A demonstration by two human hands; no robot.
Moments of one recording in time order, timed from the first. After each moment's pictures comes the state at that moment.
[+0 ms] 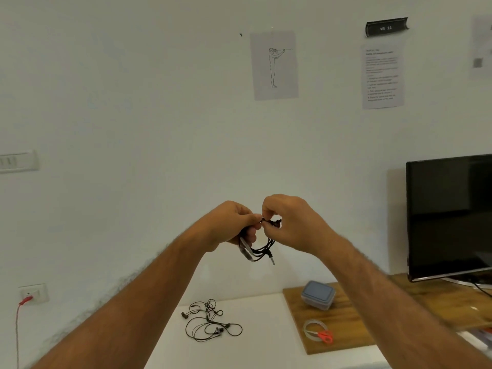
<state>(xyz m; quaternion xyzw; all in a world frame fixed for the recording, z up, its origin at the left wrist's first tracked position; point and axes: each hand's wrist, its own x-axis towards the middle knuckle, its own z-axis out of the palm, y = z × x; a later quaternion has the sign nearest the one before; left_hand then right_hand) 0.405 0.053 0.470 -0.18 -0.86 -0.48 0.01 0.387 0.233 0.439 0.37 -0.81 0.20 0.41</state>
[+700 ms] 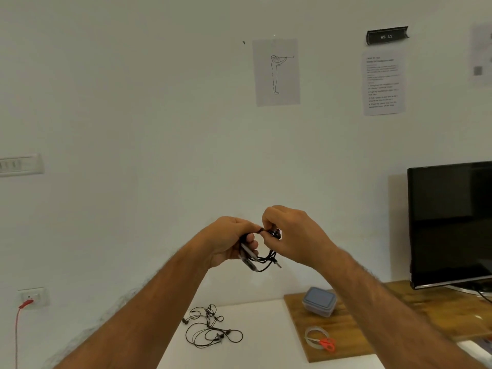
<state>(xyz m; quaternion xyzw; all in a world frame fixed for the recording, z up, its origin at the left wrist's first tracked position) 0.409 0.049 0.458 -0.13 -0.77 -0.63 -0.06 0.391 0.227 0.429 0.37 -0.80 0.16 0.45</state>
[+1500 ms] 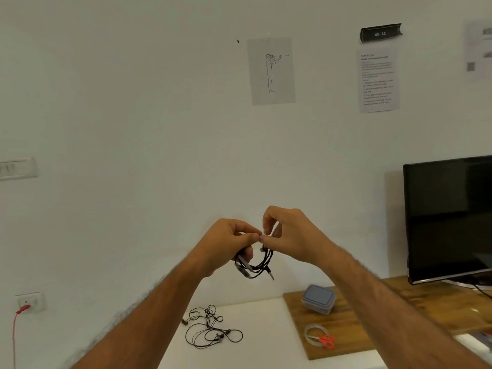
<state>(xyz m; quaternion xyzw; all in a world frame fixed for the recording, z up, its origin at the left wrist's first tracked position) 0.411 0.045 0.441 -0.22 -0.84 -0.49 0.07 0.394 0.234 0.430 0.30 -0.86 0.31 0.29</state>
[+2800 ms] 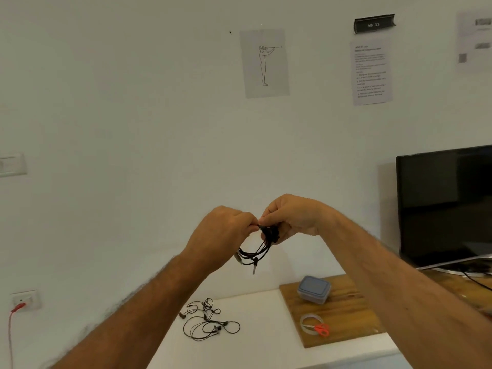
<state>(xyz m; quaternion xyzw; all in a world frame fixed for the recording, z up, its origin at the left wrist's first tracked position) 0.404 0.047 0.439 -0.39 -0.80 -0.03 0.45 0.388 0.246 0.465 0.20 -0.83 0.51 -0.08</state>
